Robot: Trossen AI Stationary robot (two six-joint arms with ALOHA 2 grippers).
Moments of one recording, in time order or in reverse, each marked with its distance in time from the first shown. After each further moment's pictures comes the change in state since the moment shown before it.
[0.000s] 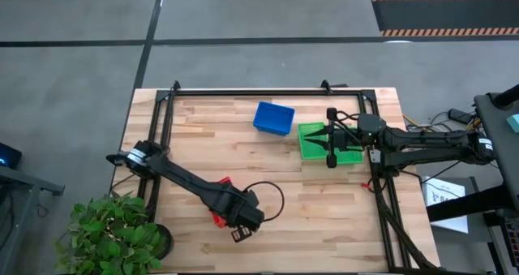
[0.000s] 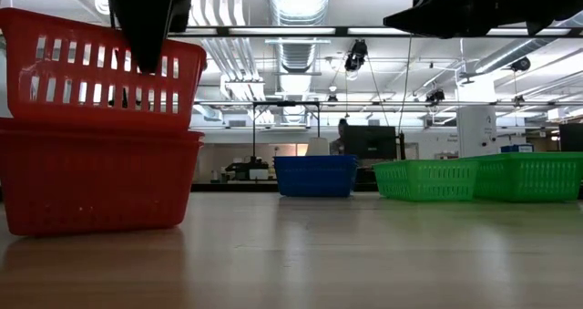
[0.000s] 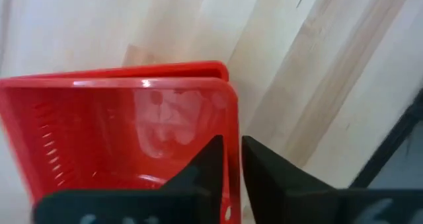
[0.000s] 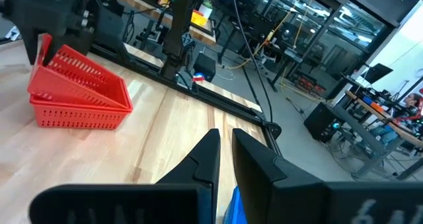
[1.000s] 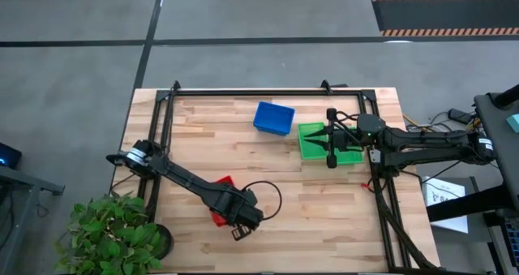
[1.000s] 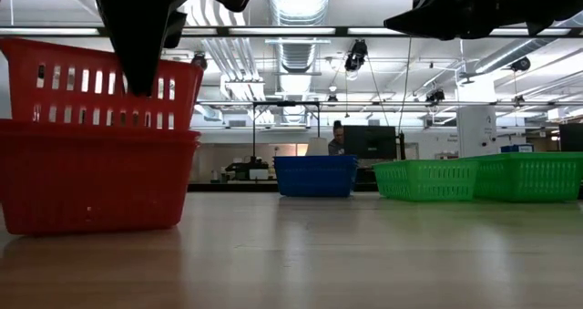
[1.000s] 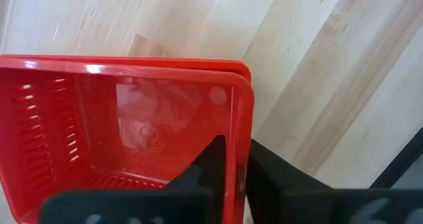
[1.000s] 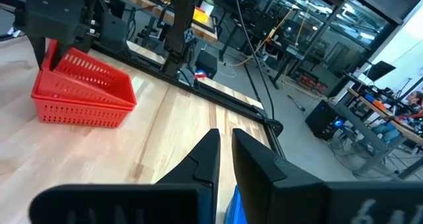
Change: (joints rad) left arm 0.002 -0.012 -0.070 0.040 0.001 -0.034; right arm 0.000 0.000 -0.001 -0.013 0.000 -0.001
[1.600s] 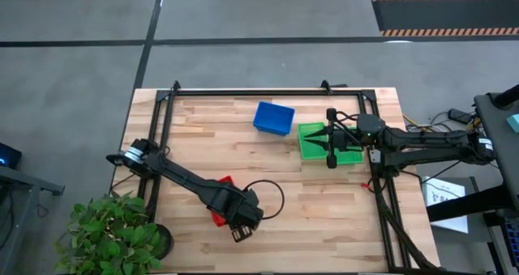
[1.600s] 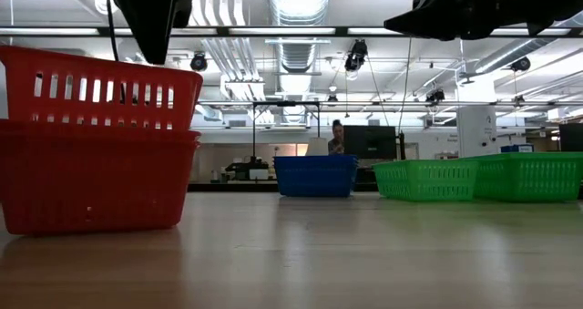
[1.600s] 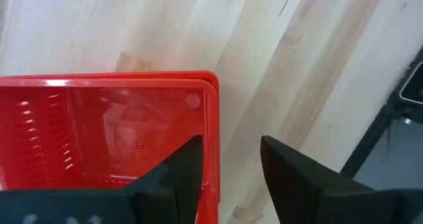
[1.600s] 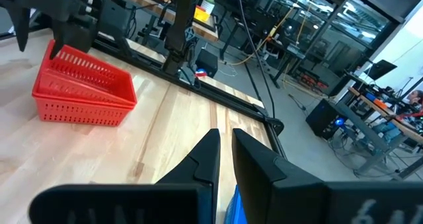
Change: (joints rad) left arm -0.002 -0.025 0.056 -0.003 0.010 0.042; right arm 0.000 0.000 0.000 -0.005 0.000 0.000
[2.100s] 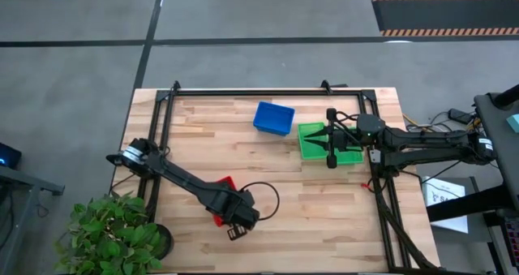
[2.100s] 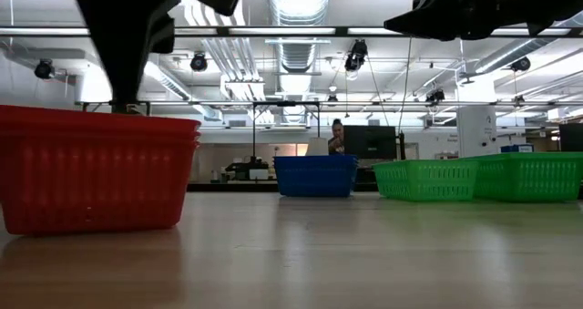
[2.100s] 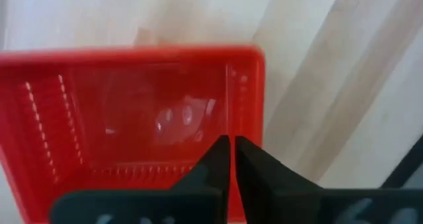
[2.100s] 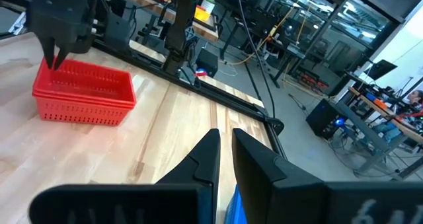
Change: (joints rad) left arm -0.006 -0.013 -0.126 0.034 -0.013 0.014; right arm 0.000 0.000 0.000 -0.002 0.000 -0.001
